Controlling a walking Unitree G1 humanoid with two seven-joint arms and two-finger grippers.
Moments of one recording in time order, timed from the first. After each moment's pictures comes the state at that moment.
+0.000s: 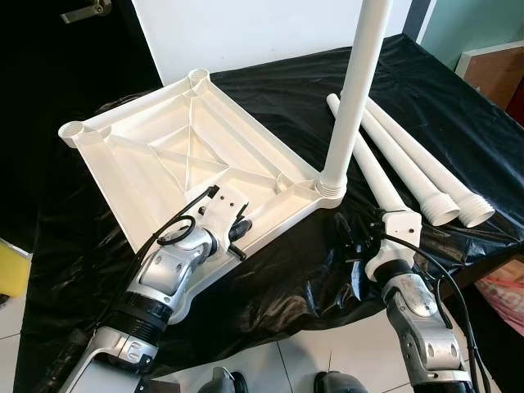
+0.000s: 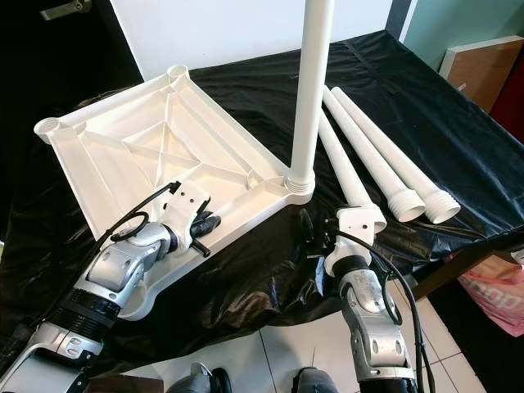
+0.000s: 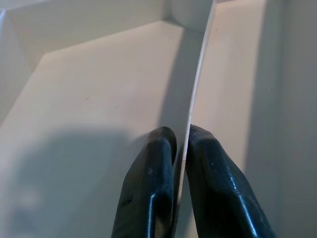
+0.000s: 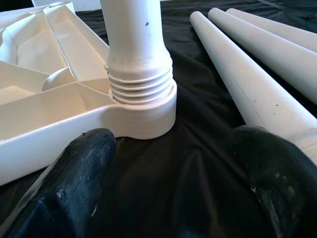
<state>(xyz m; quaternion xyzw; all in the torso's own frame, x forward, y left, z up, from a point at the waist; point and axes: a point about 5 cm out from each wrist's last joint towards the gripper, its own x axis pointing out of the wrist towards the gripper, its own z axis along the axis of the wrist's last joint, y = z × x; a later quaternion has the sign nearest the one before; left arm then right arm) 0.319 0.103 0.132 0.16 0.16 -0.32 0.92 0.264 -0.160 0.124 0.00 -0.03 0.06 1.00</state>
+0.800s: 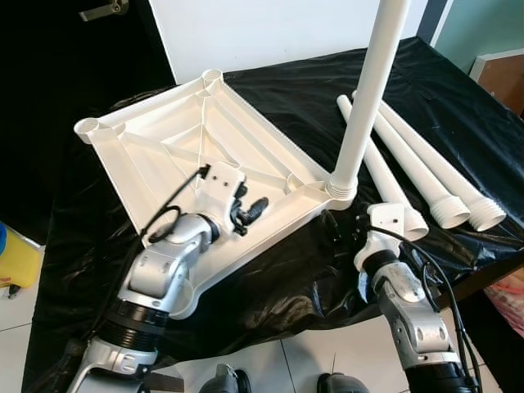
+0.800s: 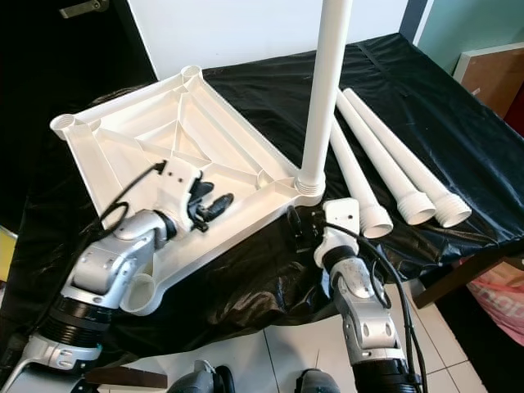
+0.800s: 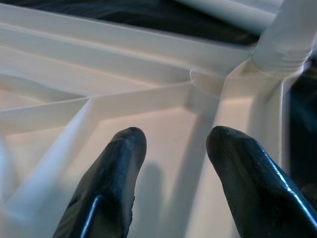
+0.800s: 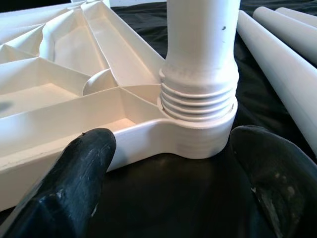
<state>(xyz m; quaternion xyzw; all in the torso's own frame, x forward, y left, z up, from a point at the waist) 0.314 0.121 0.180 0.10 0.07 -0.31 0.94 0.285 -0.146 0.125 -0.01 -0.02 0.10 0.99</state>
